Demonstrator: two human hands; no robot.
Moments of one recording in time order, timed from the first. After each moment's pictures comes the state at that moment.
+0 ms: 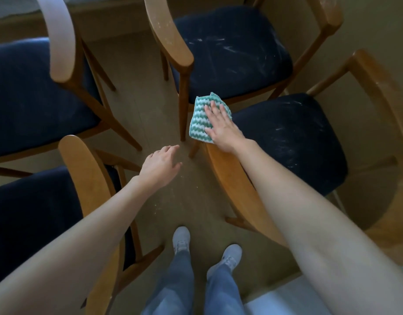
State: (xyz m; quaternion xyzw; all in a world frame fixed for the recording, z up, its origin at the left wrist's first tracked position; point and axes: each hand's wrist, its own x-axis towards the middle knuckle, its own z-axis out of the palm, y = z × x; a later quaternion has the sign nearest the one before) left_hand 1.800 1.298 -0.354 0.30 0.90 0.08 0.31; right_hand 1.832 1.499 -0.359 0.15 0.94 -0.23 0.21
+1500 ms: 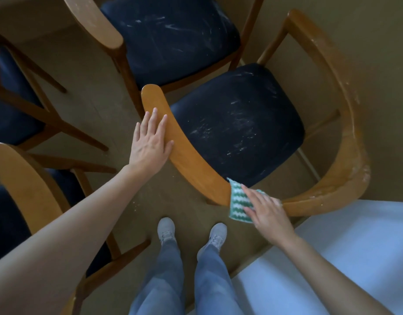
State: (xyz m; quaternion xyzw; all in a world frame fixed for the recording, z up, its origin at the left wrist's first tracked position) left_hand 1.856 1.371 -0.357 0.40 0.89 0.11 0.17; right_hand 2.156 1.491 -0.352 0.29 0.90 -0.22 0.23
